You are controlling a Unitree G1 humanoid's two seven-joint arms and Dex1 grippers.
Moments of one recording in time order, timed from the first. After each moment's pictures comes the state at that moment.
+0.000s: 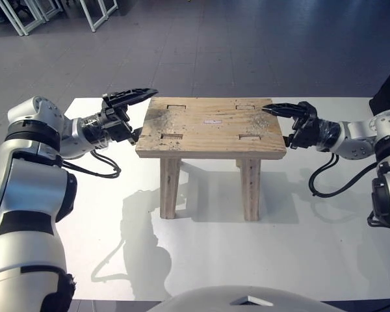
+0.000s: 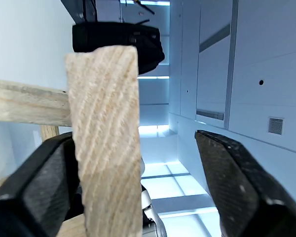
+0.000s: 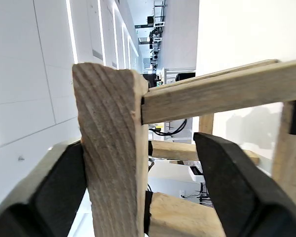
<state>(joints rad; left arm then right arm) -1.18 0.81 -0.39 1.27 -1.06 1.61 -1.46 -1.11 -0.65 0.19 1.21 1.45 1.61 0.75</state>
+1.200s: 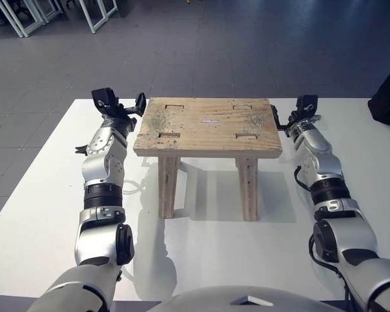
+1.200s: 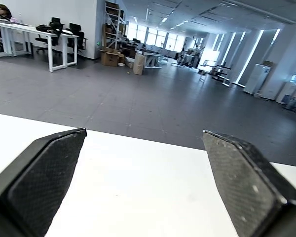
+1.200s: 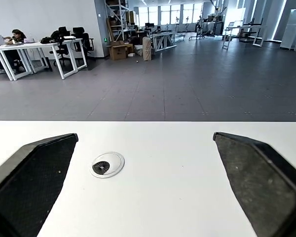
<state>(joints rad) -0.60 0.33 0.27 0.47 -0.35 0.20 -0.17 -0.77 -0.24 -0.05 0.74 0.24 0.07 0.12</state>
